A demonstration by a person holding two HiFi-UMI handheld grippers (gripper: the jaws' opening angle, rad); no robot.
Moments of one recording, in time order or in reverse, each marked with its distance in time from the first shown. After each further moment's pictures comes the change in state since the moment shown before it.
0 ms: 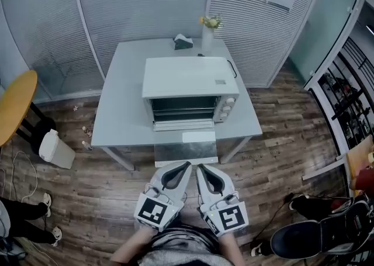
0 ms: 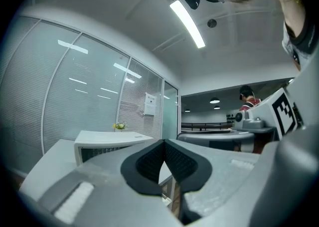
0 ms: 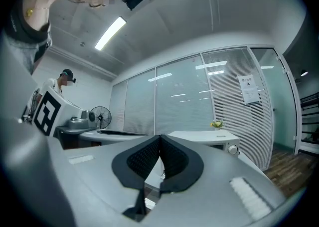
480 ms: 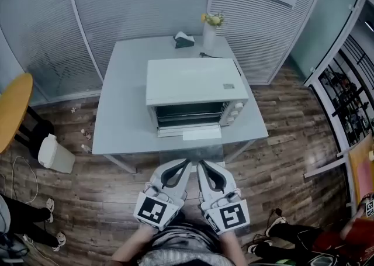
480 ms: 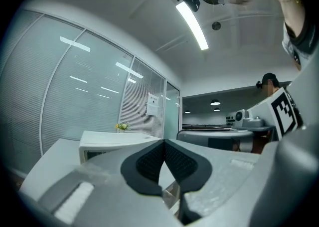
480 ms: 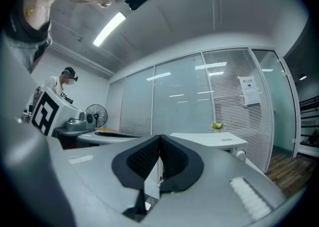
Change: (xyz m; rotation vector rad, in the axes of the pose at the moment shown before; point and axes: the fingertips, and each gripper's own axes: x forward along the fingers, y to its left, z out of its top) left arm 0.016 0.067 0.000 -0.002 -0.003 -0.011; right arm 0.067 -0.002 -0.003 -0.022 0.004 -0.030
